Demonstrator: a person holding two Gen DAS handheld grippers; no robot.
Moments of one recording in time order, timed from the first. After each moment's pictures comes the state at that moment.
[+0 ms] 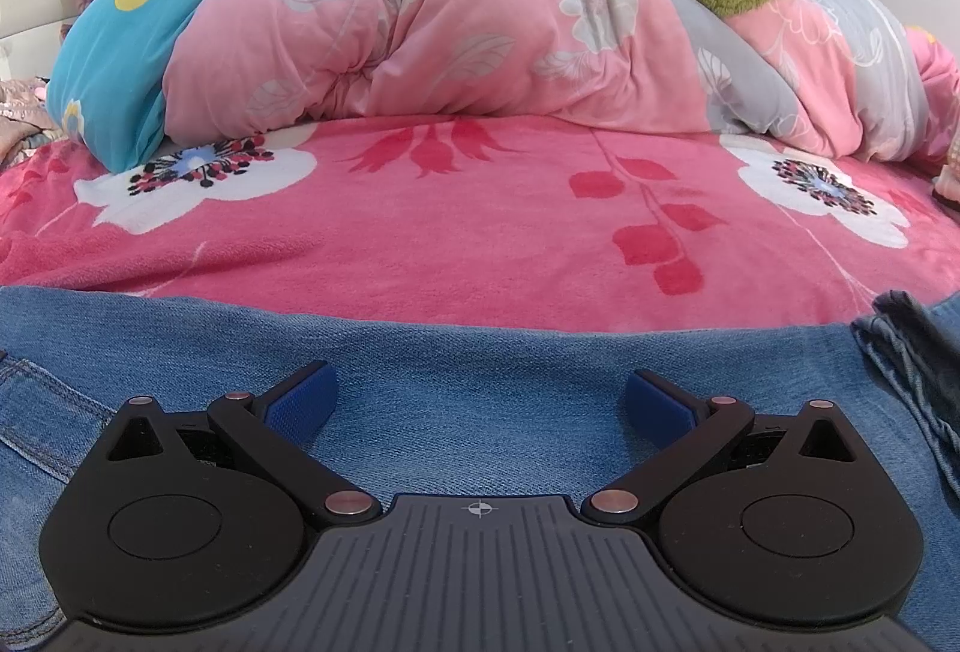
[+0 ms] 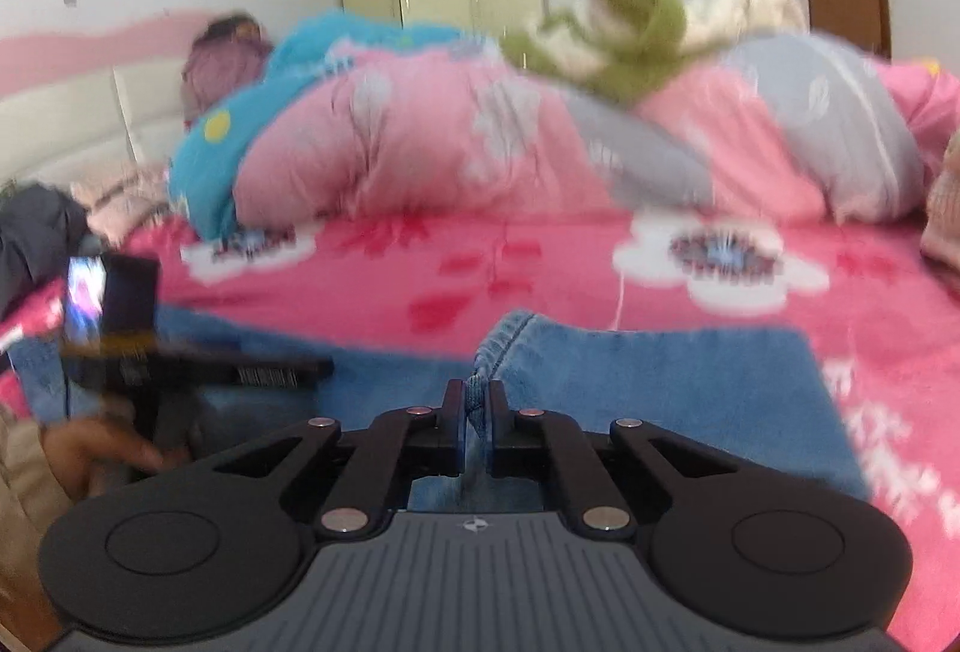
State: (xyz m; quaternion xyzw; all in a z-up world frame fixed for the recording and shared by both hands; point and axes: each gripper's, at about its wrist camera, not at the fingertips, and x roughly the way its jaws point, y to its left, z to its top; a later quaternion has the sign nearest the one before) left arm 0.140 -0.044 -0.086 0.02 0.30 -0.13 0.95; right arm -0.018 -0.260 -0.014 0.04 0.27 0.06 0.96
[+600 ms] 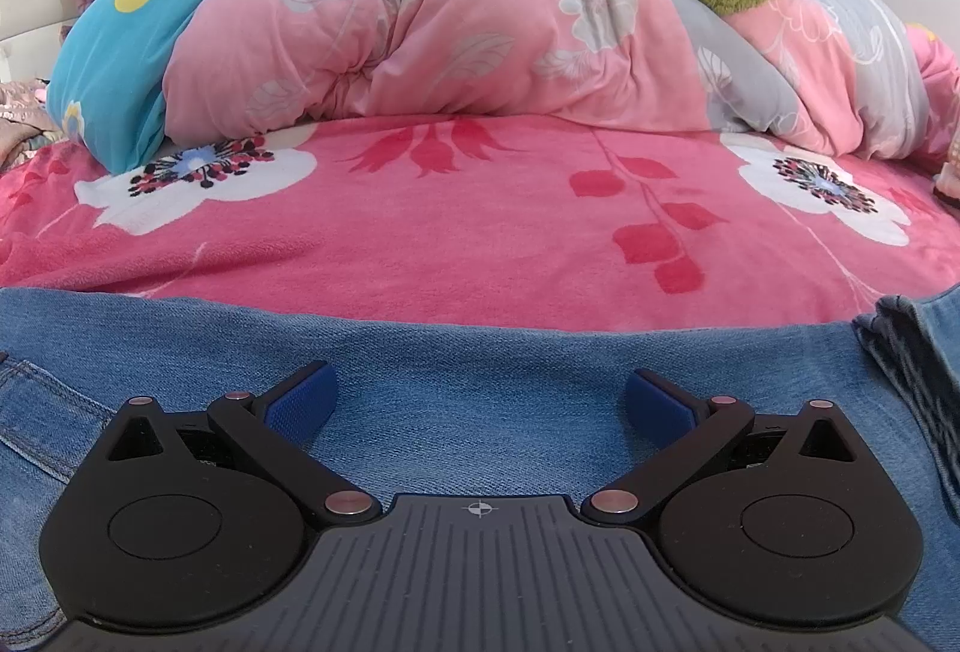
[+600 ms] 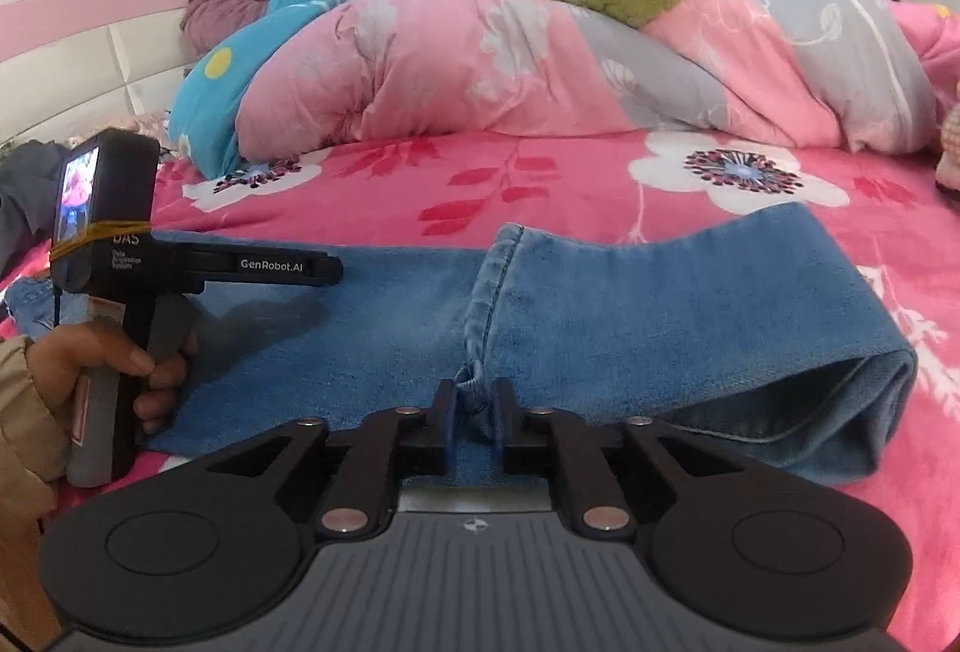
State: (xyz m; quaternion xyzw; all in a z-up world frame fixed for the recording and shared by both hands) left arm 0.140 -0.045 -0.085 0.02 0.30 -0.13 0.95; right arm -0.029 -0.251 -0.042 0.04 0.30 0.06 0.95
